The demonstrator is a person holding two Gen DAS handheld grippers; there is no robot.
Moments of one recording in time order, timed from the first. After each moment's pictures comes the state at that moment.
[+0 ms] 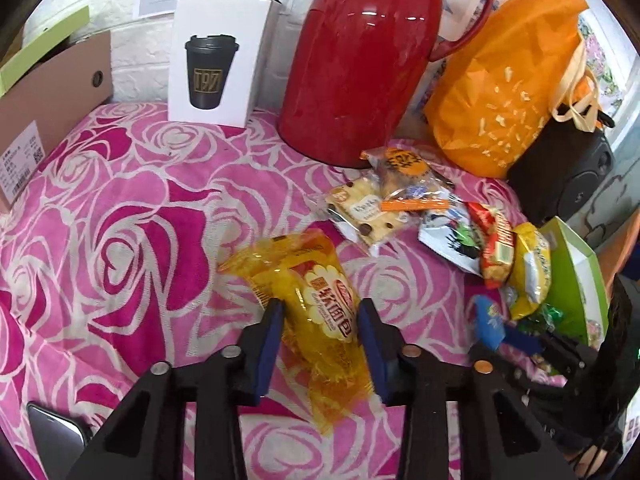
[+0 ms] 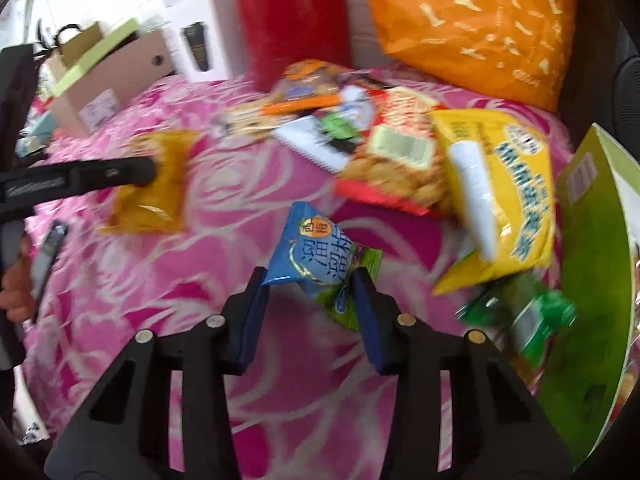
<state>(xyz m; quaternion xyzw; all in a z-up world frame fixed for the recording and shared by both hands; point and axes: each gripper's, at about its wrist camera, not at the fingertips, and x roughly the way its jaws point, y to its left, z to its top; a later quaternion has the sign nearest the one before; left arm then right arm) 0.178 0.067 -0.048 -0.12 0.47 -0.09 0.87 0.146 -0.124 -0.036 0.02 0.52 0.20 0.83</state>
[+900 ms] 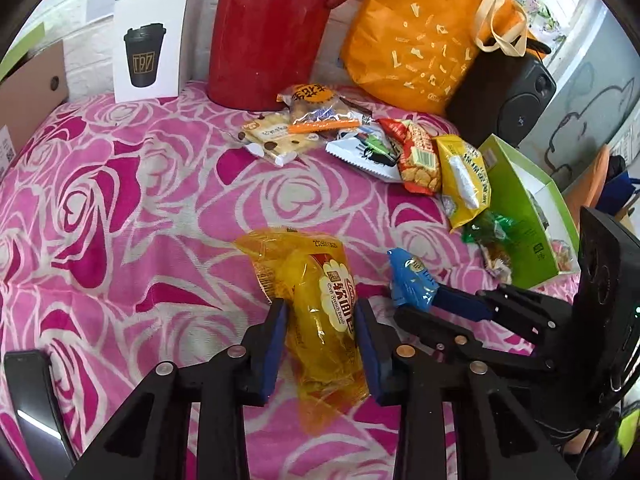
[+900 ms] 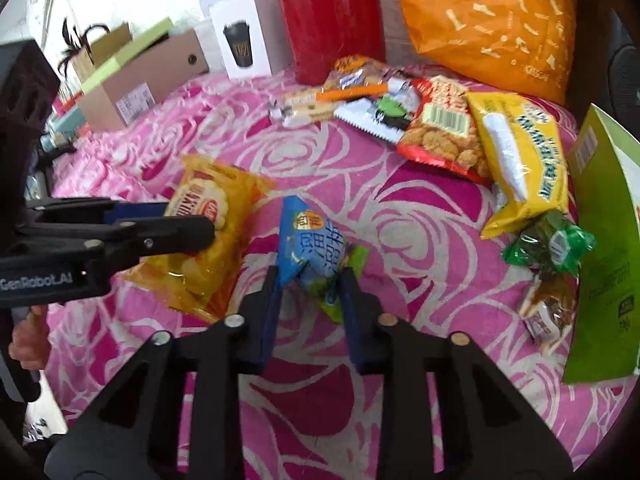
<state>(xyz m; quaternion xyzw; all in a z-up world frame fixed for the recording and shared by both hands) 0.121 0.027 -0.047 -0.08 0.49 -0.17 0.85 0.106 -0.112 -0.024 0.04 0.50 0.22 0.84</state>
